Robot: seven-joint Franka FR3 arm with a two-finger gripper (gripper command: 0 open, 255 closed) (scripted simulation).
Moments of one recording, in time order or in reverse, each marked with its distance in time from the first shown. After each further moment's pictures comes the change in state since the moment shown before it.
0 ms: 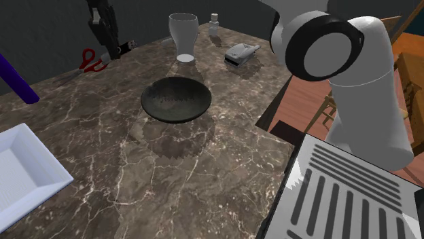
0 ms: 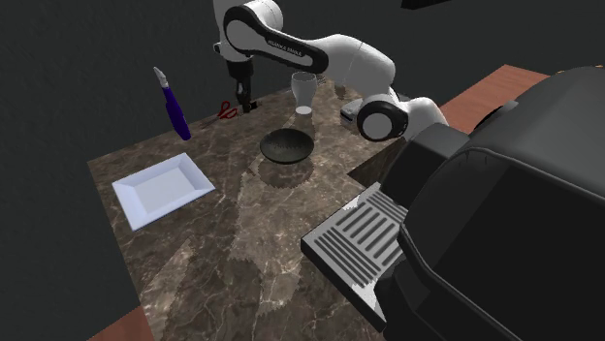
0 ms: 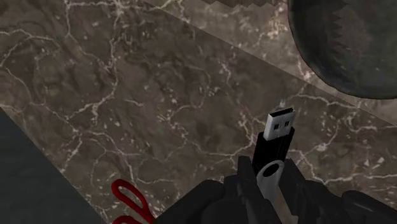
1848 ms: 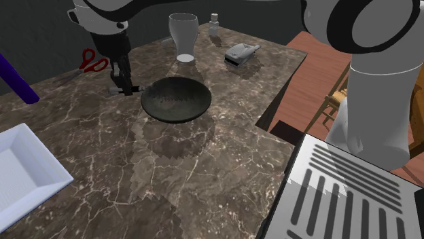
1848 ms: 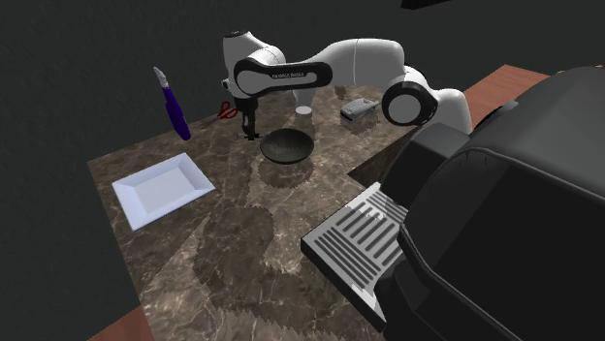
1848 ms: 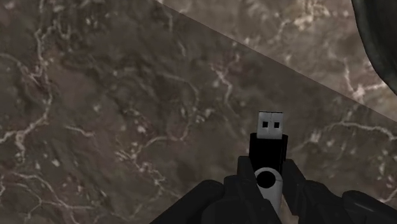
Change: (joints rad) arm -0.092 -0.234 0.018 -0.688 0.049 0.454 0.018
